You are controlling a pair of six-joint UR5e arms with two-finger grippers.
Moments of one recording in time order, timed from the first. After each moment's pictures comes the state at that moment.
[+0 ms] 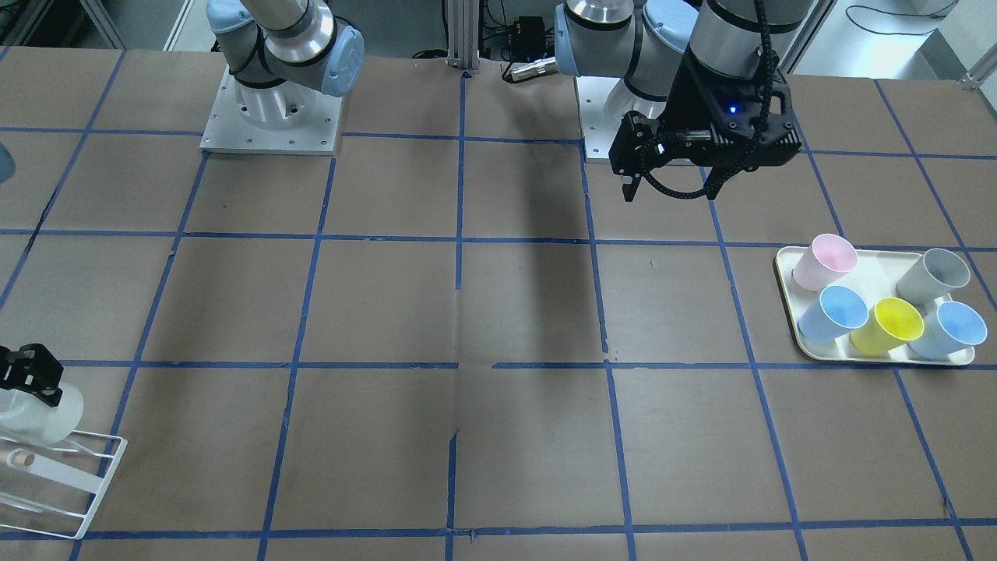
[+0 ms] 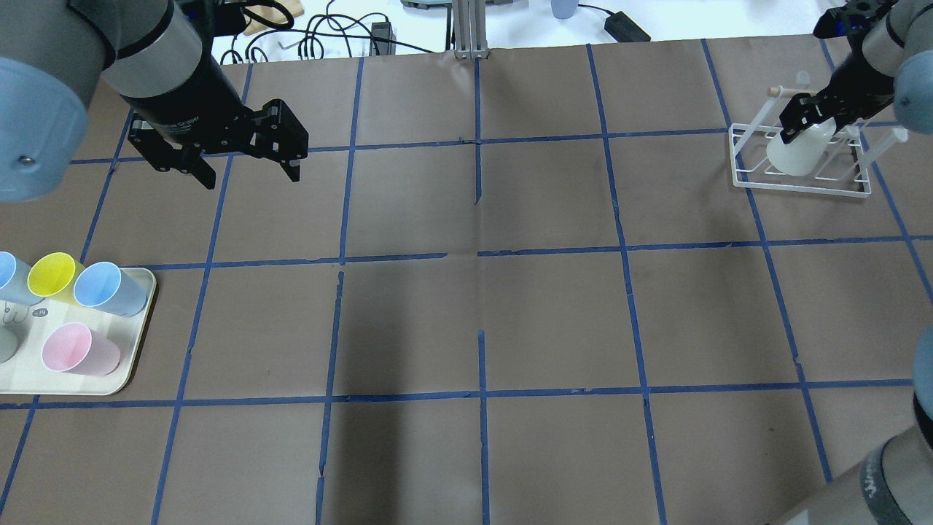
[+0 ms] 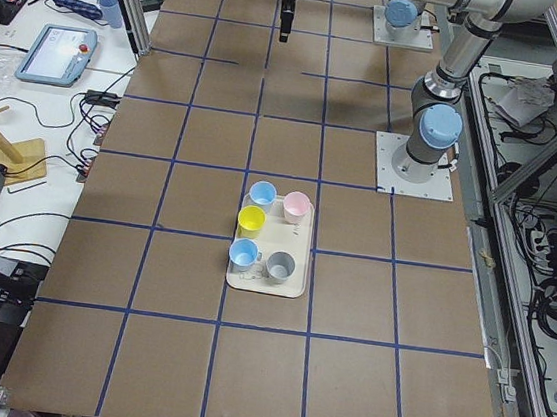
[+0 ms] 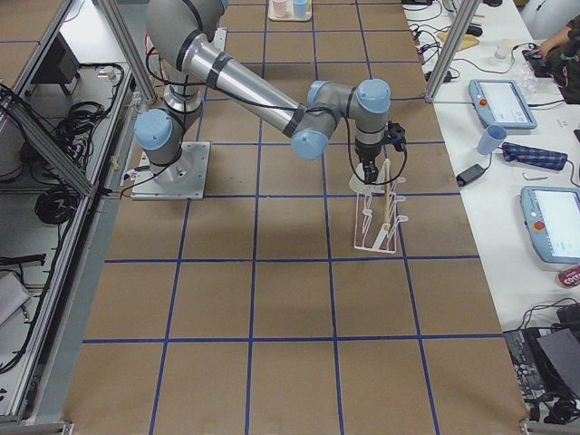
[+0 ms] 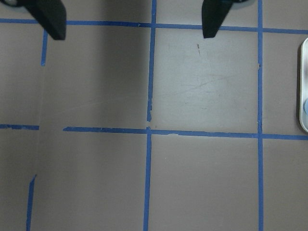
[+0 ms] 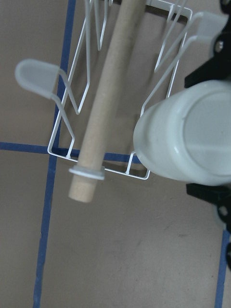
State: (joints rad) left arm -1.60 -1.54 -1.58 -1.53 1.58 -0.08; right arm 1.15 -1.17 1.57 -2.09 -1.52 -0.54
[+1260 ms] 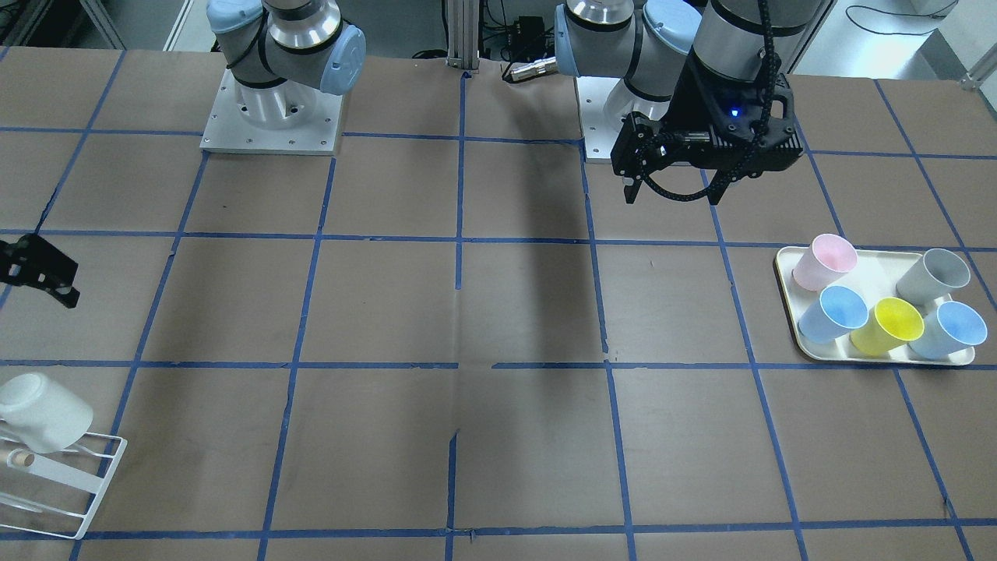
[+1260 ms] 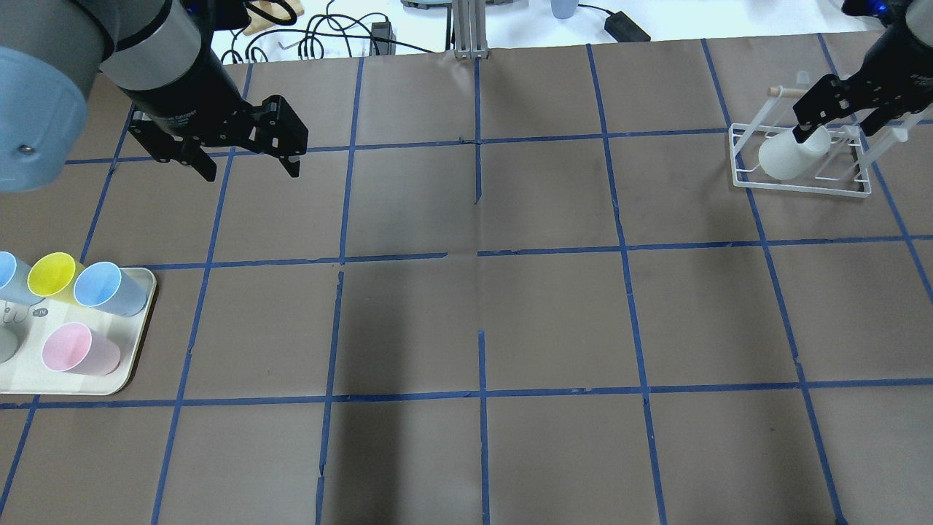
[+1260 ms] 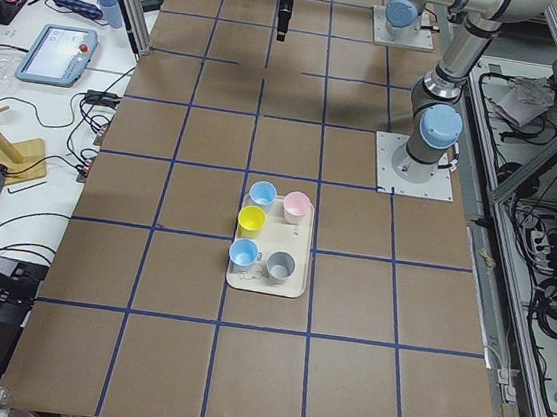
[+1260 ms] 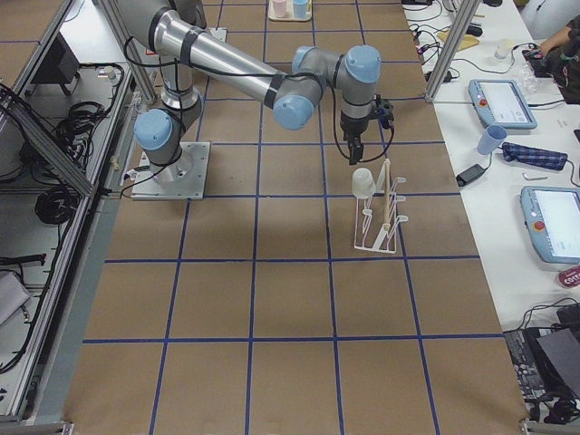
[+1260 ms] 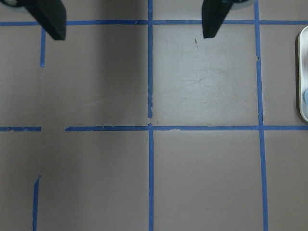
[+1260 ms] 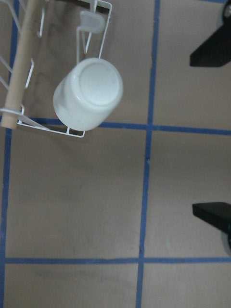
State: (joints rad) left arm -1.59 -1.55 -1.56 -1.53 1.57 -0.03; right arm 1.19 -1.42 1.57 -1.75 -1.52 -0.43
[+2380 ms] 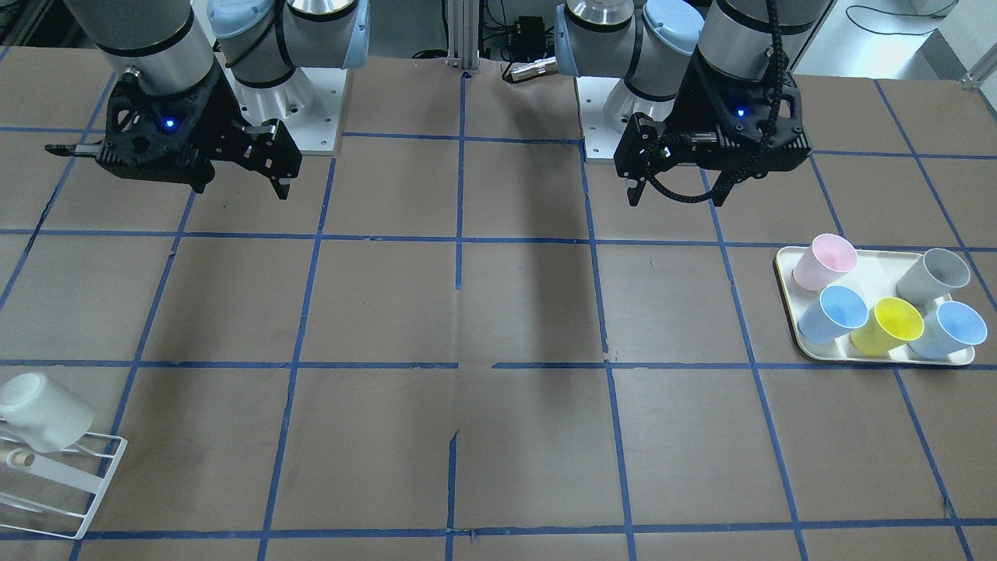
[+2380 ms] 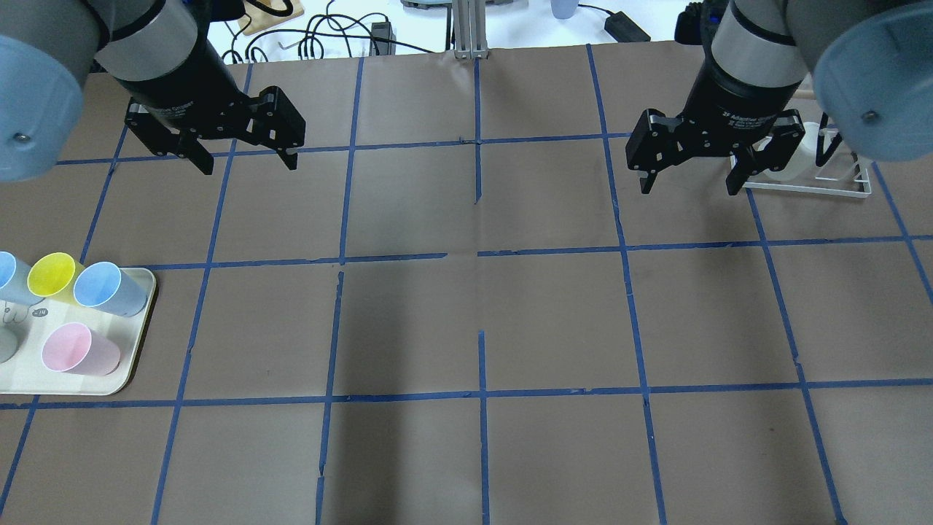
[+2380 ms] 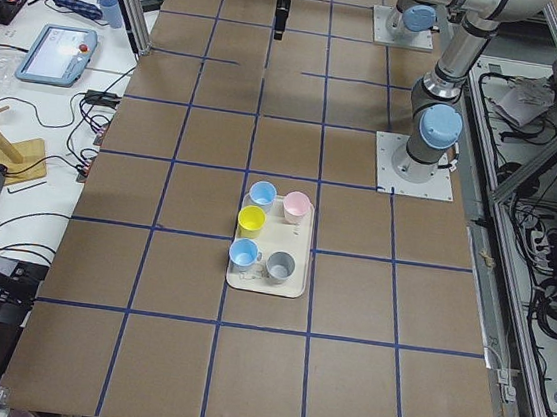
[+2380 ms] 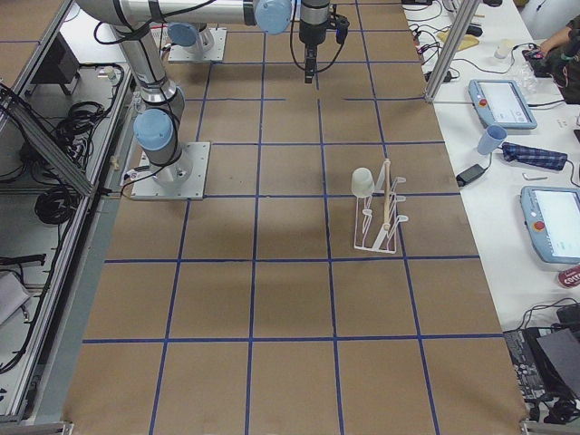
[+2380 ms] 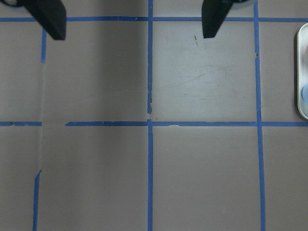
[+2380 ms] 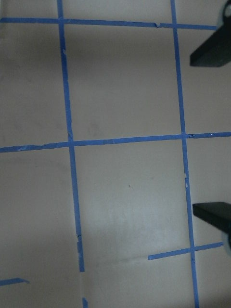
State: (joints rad) left arm -1.59 -1.56 -1.55 -1.54 1.57 -0.03; right arm 1.58 -1.60 1.61 -1.53 -1.57 0.08
